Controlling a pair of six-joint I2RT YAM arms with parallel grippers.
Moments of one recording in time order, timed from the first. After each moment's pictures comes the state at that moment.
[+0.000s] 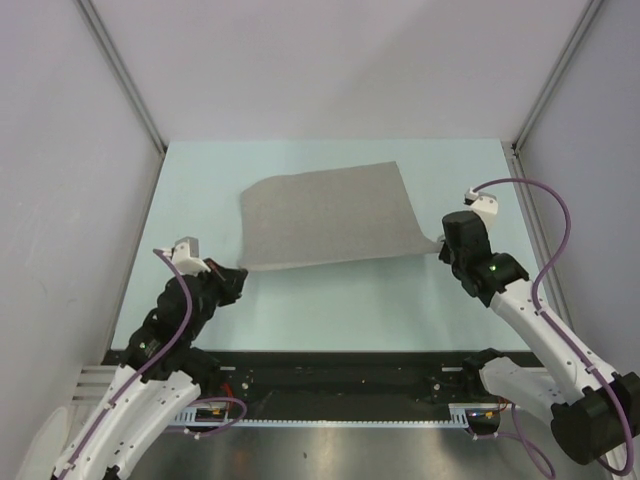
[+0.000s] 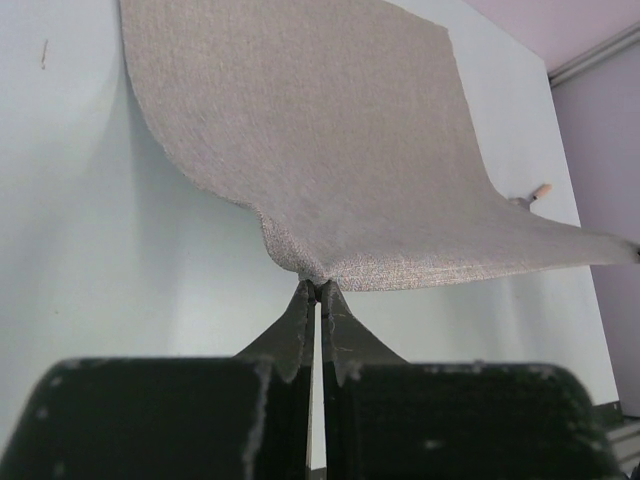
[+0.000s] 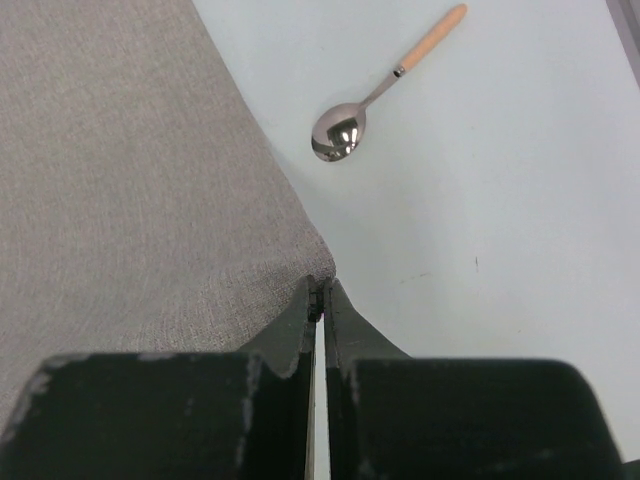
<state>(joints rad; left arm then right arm) -0.51 0.35 0.54 -0.54 -0.24 -0.72 0.42 0.97 0.84 -0.57 0.54 0.49</state>
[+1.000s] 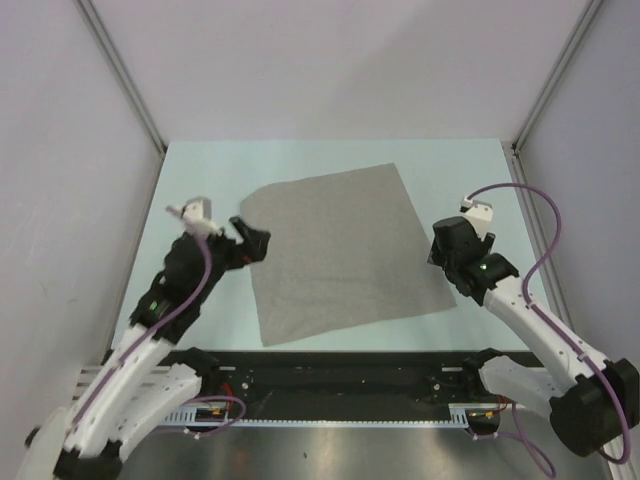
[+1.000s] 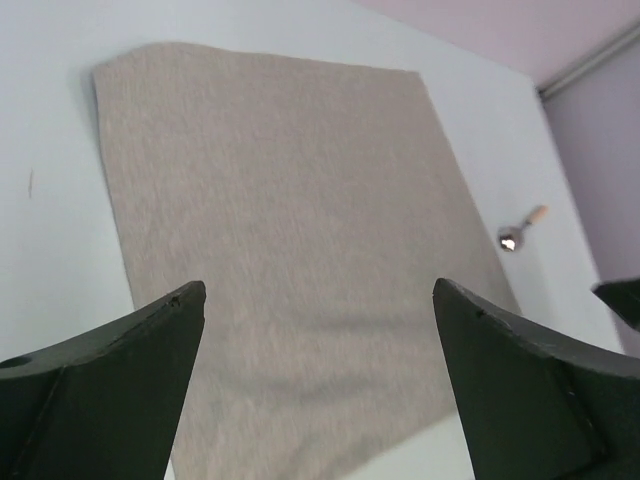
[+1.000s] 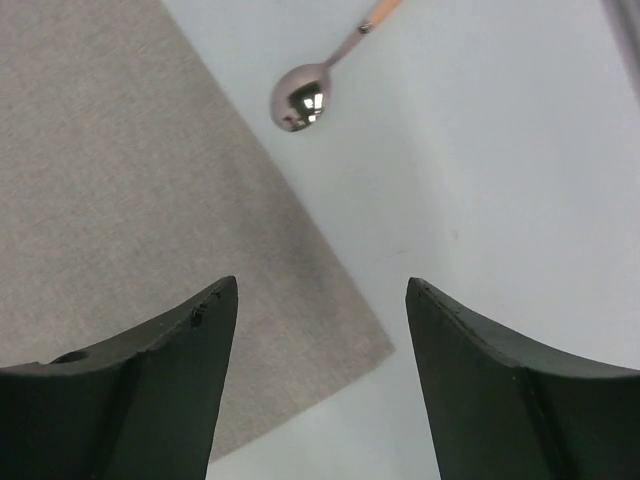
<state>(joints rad) -0.50 0.55 0.71 -0.44 -0.20 -0.60 0.45 0.99 0.80 -0.63 0.64 0.55</state>
